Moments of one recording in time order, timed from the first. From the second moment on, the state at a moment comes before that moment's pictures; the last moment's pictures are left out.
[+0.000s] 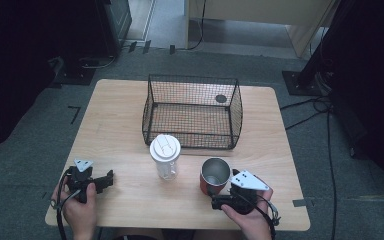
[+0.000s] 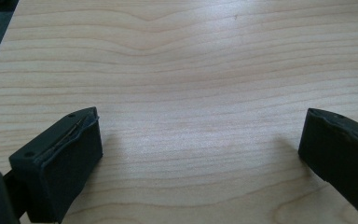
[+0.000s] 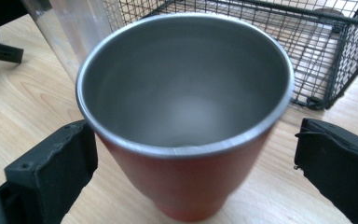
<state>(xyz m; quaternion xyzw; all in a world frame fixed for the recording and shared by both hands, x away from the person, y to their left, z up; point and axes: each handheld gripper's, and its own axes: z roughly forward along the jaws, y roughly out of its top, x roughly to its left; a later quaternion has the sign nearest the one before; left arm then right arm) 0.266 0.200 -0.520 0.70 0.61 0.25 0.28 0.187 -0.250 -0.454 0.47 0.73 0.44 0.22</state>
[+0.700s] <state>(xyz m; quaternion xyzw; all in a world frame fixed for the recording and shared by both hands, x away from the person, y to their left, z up) 0.266 0.200 -0.520 0.70 0.61 0.25 0.28 0.215 -0.220 -0.456 0.51 0.72 0.41 0.23</state>
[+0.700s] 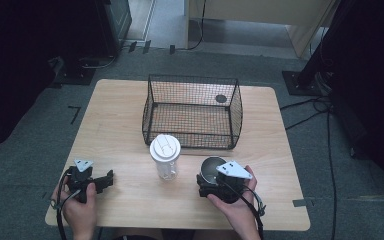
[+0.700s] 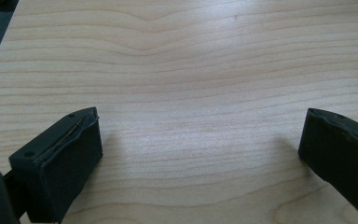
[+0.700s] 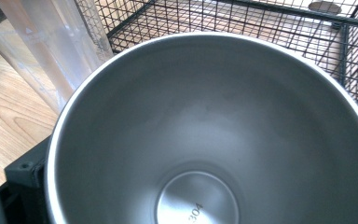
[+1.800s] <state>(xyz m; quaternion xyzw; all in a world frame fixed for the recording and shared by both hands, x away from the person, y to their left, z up) 0.266 0.199 -0.520 0.69 0.61 0.25 0.28 0.222 -0.216 -0.432 0.49 0.72 0.41 0.28</state>
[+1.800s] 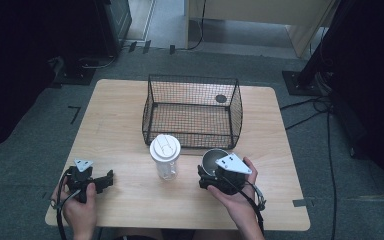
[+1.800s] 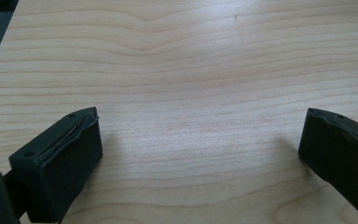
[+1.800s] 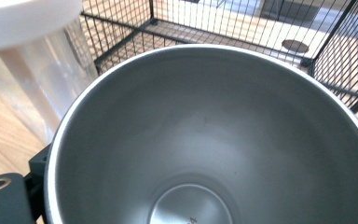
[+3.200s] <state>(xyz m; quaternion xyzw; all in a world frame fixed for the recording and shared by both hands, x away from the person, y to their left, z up) 0.267 0.198 -0.520 0.70 0.61 0.25 0.28 0.281 -0.217 -0.362 0.47 0.64 0.47 0.38</state>
